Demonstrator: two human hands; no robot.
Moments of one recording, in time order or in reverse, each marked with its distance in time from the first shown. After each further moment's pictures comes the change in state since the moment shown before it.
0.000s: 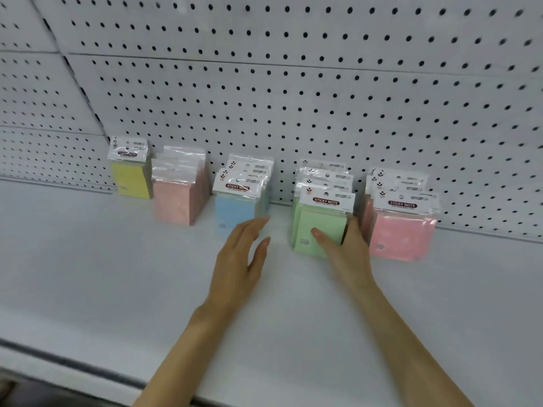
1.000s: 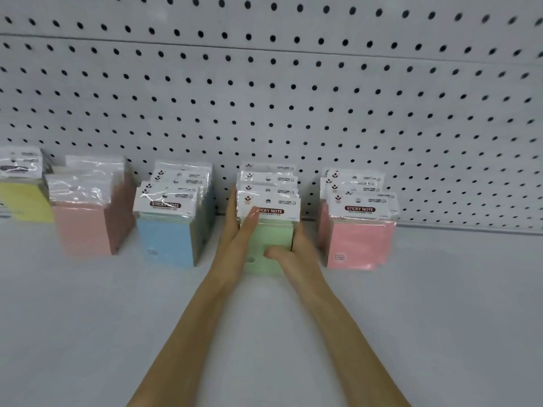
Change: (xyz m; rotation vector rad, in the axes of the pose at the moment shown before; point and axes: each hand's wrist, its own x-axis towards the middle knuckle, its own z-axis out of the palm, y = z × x) left_hand 0.072 0.013 0.088 -0.837 -0.184 -0.457; right_hand 0.019 -0.001 0.007 0.284 -0.178 0.124
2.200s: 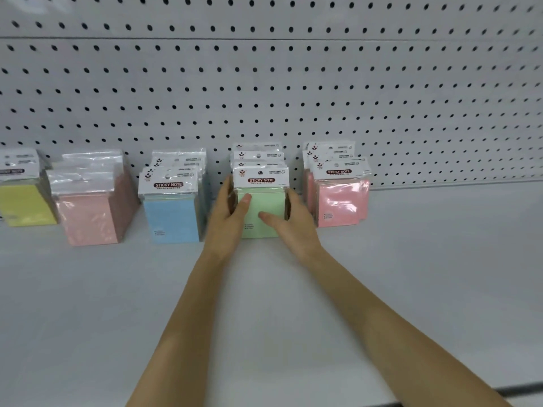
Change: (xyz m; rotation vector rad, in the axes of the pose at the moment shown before) left_hand -0.014 0.001 -0.019 0.175 -0.038 0.060; right_hand -0.017 0.001 0.006 -0.181 0.195 -0.218
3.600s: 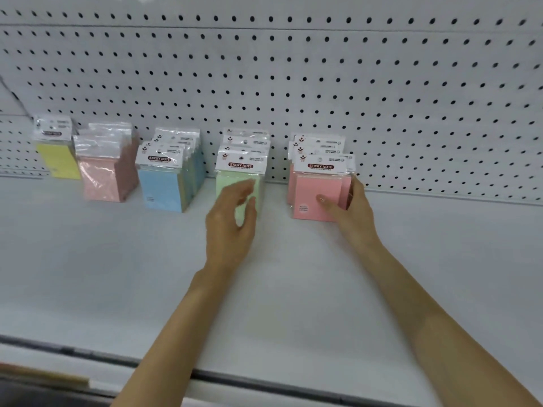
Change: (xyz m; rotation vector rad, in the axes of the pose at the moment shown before) left_hand -0.061 0.018 0.074 0.536 0.357 0.382; right_hand 0.024 0.040 -0.145 -0.072 -0.002 0.055
